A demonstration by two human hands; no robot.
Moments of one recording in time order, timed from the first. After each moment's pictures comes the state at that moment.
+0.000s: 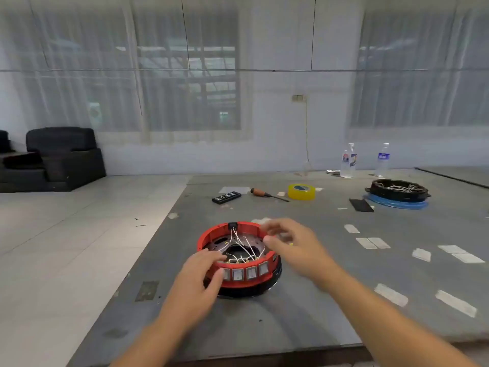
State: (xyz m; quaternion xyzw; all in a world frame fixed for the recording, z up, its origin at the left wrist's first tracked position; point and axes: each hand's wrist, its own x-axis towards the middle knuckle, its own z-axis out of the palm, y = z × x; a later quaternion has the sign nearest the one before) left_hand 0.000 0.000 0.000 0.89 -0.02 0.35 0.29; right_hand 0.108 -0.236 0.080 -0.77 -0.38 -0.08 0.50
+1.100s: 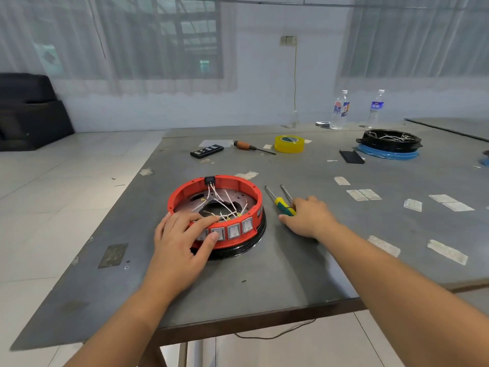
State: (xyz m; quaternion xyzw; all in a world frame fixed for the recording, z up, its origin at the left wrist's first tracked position) left_hand 0.036 0.000 -0.039 0.92 0.00 0.35 0.19; right_hand 0.204 -0.259 0.015 -0.99 -0.09 0.04 0.10
